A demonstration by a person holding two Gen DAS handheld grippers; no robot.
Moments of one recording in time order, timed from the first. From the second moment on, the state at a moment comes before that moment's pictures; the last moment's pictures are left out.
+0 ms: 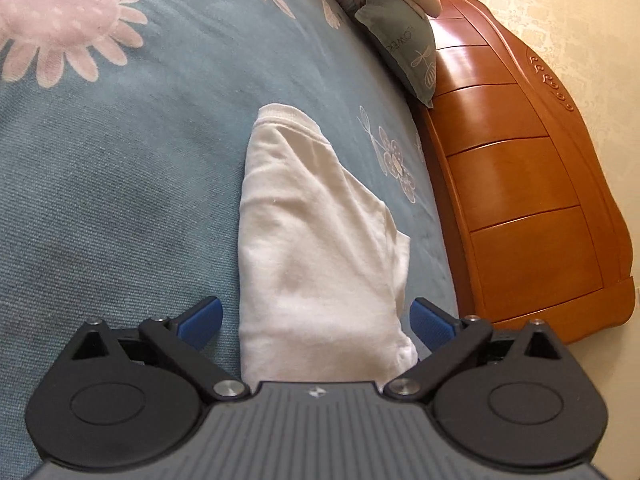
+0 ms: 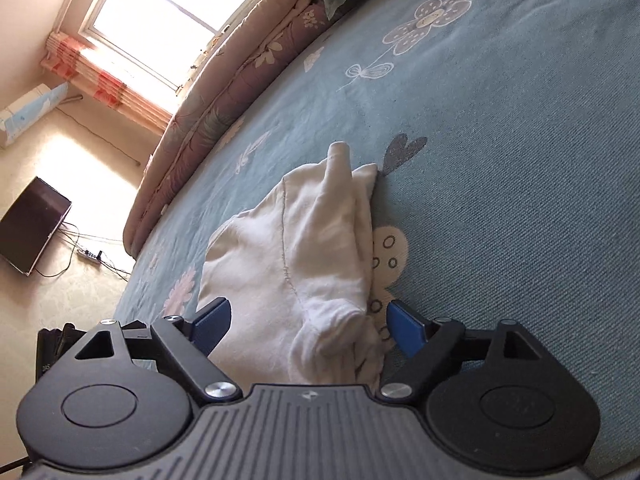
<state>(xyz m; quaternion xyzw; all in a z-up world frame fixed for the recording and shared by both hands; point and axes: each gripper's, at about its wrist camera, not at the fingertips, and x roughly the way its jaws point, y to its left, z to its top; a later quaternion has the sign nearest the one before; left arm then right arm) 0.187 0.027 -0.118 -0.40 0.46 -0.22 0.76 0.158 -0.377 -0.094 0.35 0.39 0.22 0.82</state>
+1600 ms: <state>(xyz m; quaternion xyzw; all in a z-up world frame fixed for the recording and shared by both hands) 0.238 -0.004 -0.126 -0.40 0.50 -0.28 0.72 0.211 -0.350 -0.088 0.37 0.45 0.29 0.76</state>
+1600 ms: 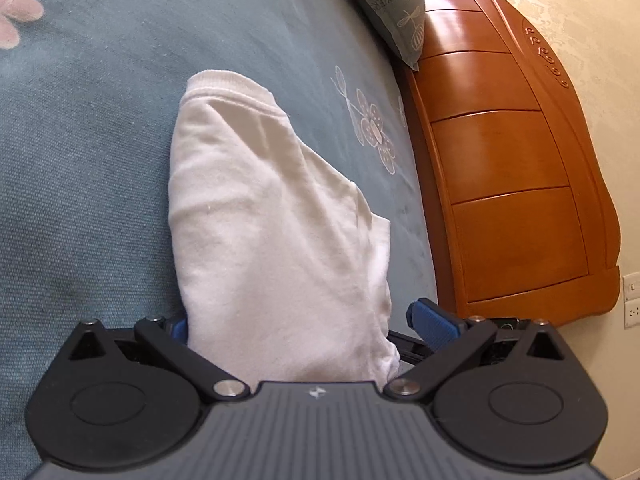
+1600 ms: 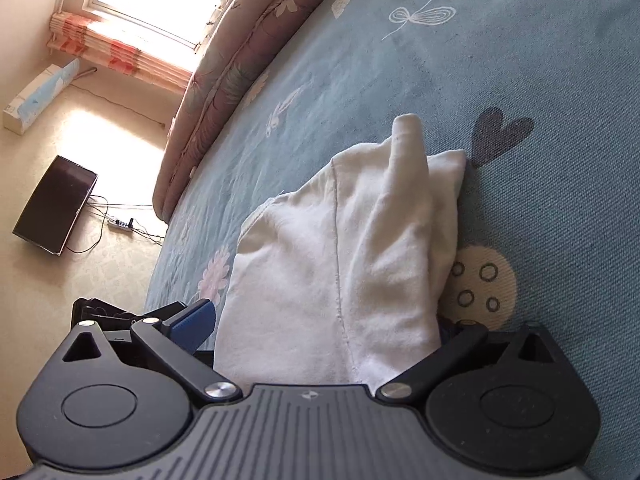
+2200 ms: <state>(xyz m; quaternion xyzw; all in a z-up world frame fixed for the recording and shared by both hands) 0.227 -0.022 -0.090 -0.40 0.47 -0.31 0.72 0.204 -0.369 -0.050 0.36 0.41 0.31 0.78</state>
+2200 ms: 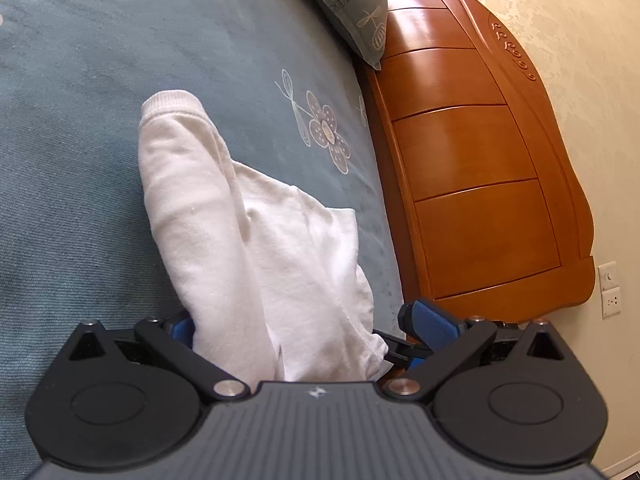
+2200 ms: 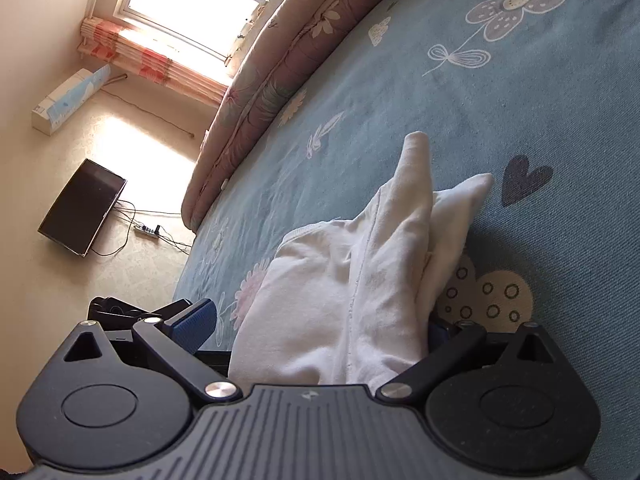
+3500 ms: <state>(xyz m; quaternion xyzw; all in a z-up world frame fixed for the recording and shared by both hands) 0.337 -0.309 -0.083 -0.36 0.49 -0.44 0.66 0.267 -0.624 -0.013 0.24 0.32 0.15 0.90</state>
